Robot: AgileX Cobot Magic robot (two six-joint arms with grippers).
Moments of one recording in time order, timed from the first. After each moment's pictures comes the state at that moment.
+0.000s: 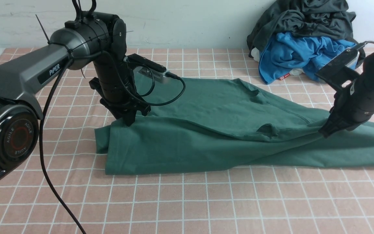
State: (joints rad) right arm 0.12 1.83 -1.28 -0.27 0.78 -0.24; left arm -0.25 2.28 -2.02 0.00 1.23 0.30
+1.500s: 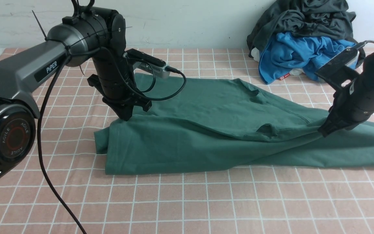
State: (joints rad) right arm 0.12 1.83 -1.28 -0.26 0.77 -0.24; left arm -0.25 2.26 -2.02 0.00 1.23 0.25
